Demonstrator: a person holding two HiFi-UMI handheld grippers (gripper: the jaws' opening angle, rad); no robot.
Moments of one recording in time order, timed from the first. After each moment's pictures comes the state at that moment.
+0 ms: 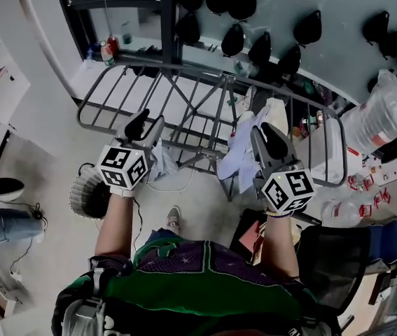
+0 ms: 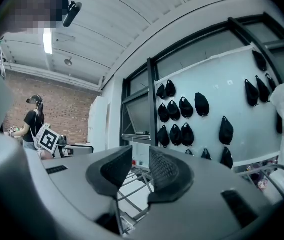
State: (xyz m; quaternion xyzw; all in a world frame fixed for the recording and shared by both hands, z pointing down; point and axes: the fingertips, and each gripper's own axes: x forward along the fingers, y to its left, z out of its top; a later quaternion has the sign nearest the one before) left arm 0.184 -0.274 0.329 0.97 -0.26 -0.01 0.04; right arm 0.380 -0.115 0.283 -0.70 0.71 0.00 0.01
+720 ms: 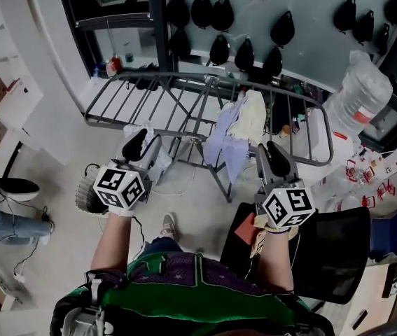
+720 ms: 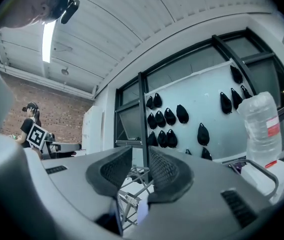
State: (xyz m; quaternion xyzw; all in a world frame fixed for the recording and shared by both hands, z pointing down) left arm 0.159 -0.067 0.289 0.97 -0.25 -0.04 0.02; right arm 0.387 0.098 0.276 -0.74 0.67 0.01 0.05
